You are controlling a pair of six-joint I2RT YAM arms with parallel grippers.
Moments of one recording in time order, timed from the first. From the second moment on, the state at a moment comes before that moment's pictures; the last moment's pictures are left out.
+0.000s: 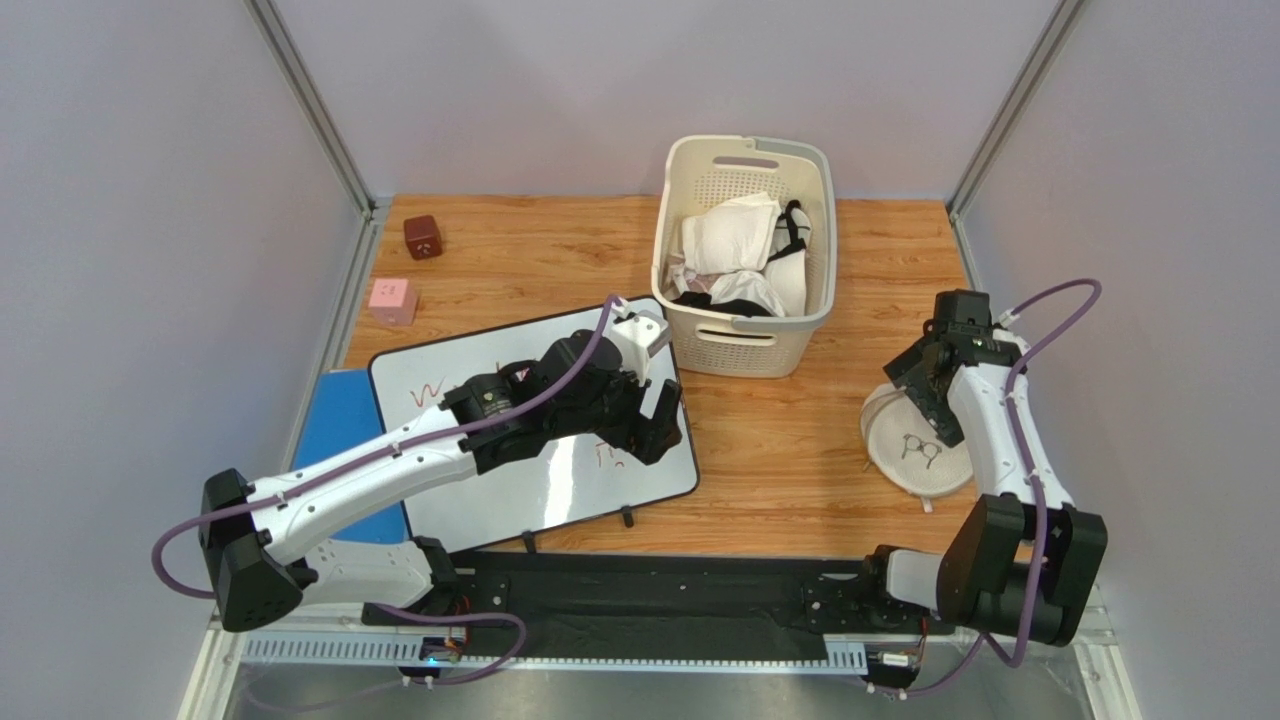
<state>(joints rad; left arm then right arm) -1.01 1.20 1.09 -0.51 -0.05 -0.36 -0.20 1.26 0.96 -0.84 0.30 0.78</state>
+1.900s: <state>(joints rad) -1.08 1.81 1.46 -0.31 0.03 -0.54 0.08 0.74 0.83 -0.98 -0.20 0.52</state>
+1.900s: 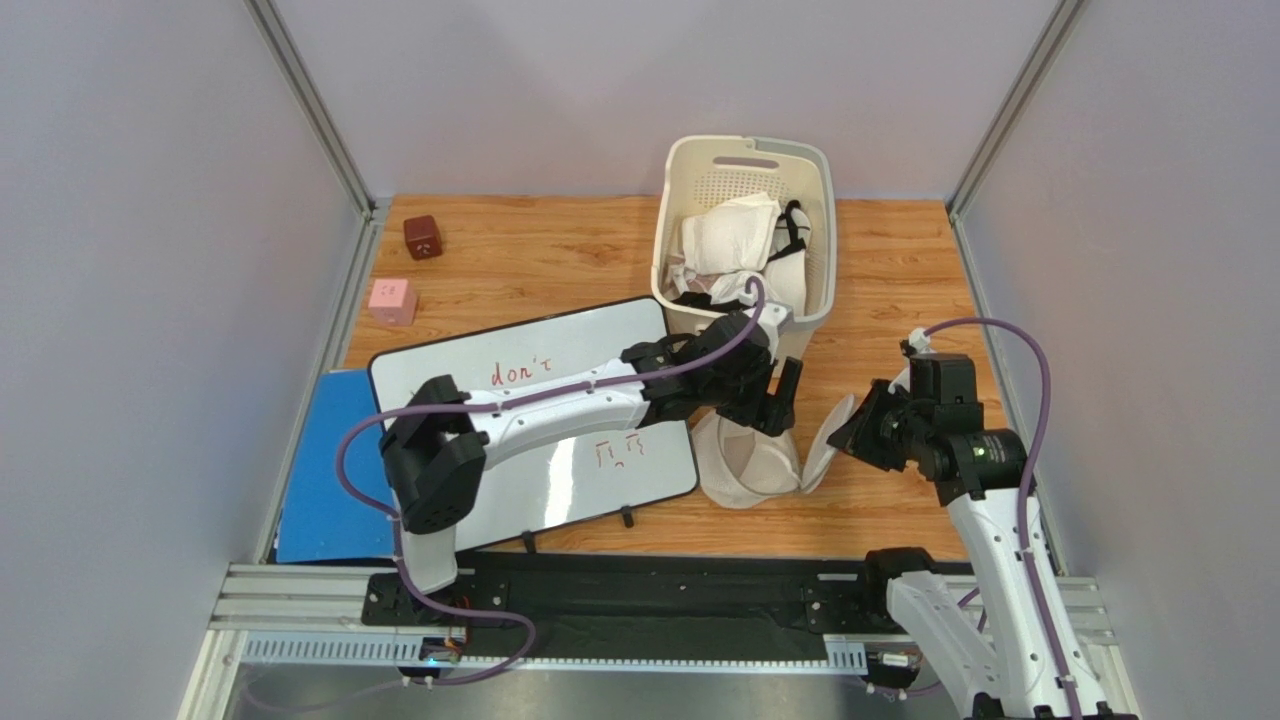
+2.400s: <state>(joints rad) -1.19 1.92 1.61 -0.62 -0.38 -0.53 0.14 0.73 0.84 -1.04 -0.15 0.51</state>
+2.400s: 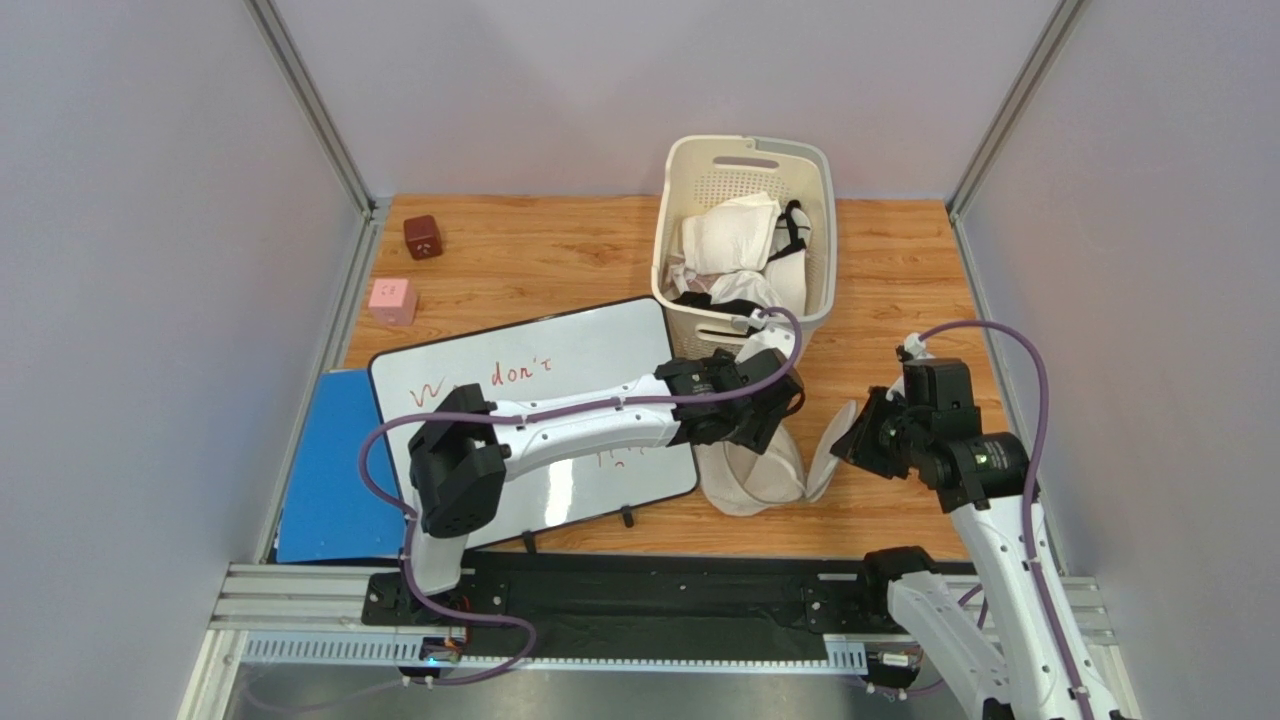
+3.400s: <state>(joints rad) -1.17 1.99 1.78 -0.72 -0.36 -0.54 0.18 0.60 0.99 -1.11 0.10 0.57</state>
